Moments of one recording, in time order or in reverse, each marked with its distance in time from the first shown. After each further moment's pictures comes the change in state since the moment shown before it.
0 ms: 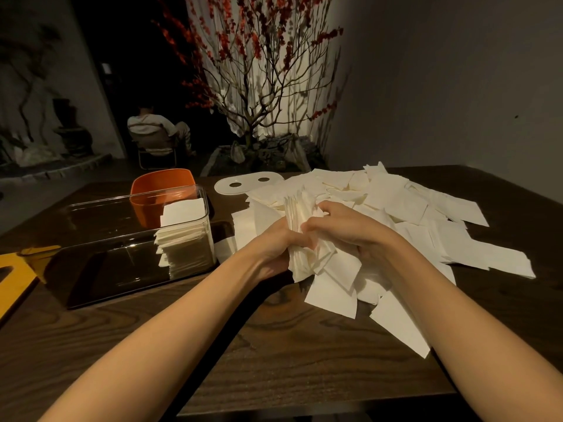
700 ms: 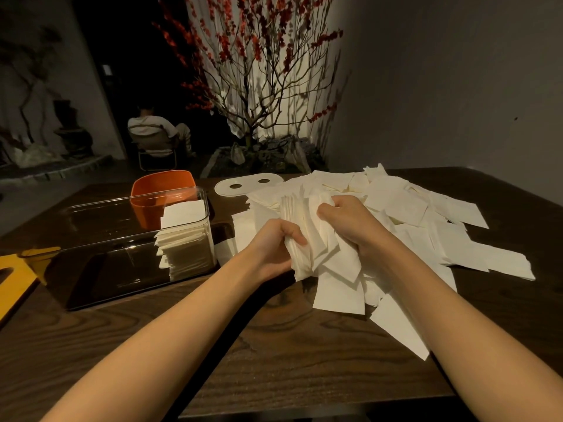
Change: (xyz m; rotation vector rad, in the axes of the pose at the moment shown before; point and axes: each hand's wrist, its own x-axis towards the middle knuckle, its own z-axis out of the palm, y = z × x) left_hand 0.004 -0.002 -0.009 -0.263 0.041 -0.154; right_hand 0.004 0.004 0.001 0.216 0.234 -0.061
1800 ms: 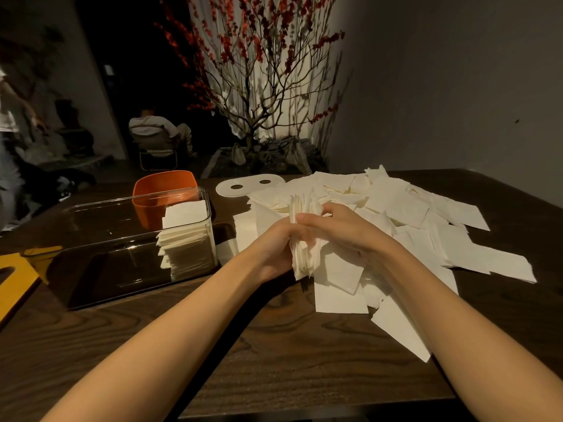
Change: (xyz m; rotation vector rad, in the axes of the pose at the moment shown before) left_hand -0.006 0.002 0.011 0.124 0.000 0.064; right_hand 0.000 0.003 0.004 -0.002 -0.191 -0.002
